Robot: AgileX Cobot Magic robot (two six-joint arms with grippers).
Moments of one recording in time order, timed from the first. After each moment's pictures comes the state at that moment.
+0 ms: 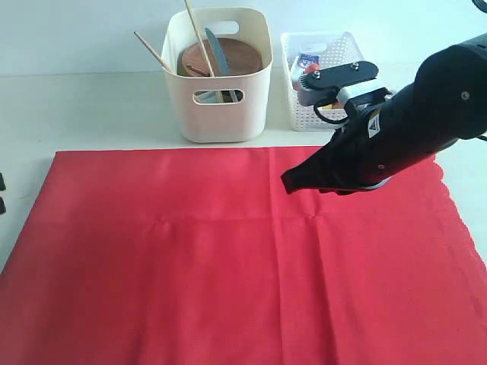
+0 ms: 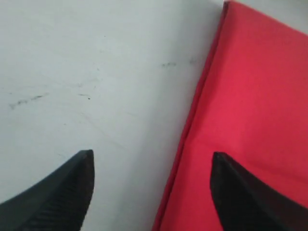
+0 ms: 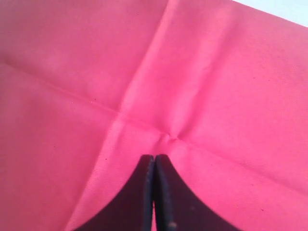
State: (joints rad) left arm 0.05 1.38 -0.48 -0.24 0.20 -0.08; right arm 0.55 1.56 -0.85 0.03 0.46 0.14
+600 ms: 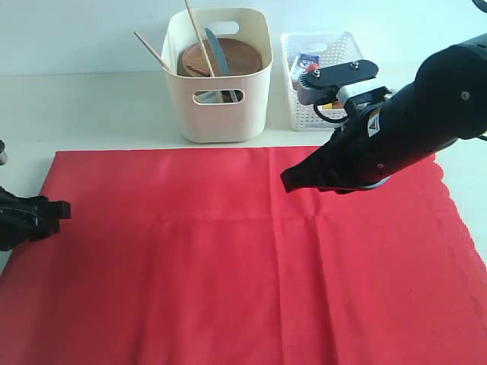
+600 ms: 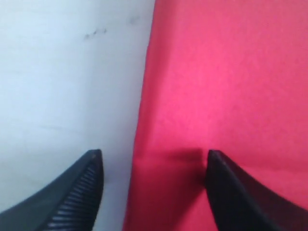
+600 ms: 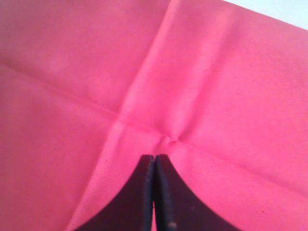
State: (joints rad) left arm -0.13 1.72 -0.50 -0.24 -0.05 -0.05; right arm 0.55 1.56 -0.85 0.03 0.46 0.14
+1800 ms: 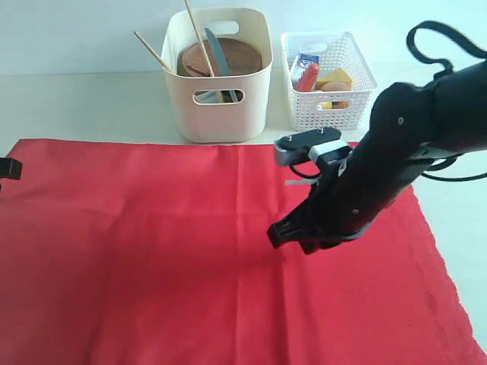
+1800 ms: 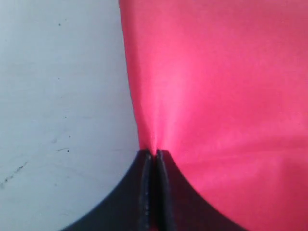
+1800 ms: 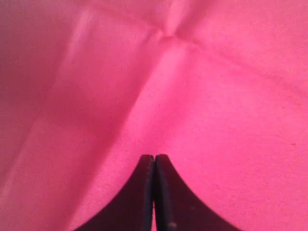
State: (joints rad) left arm 0.06 1.54 -0.74 -0.24 0.43 0.26; right arm 0.55 1.77 -0.85 0.36 0.53 -0.18
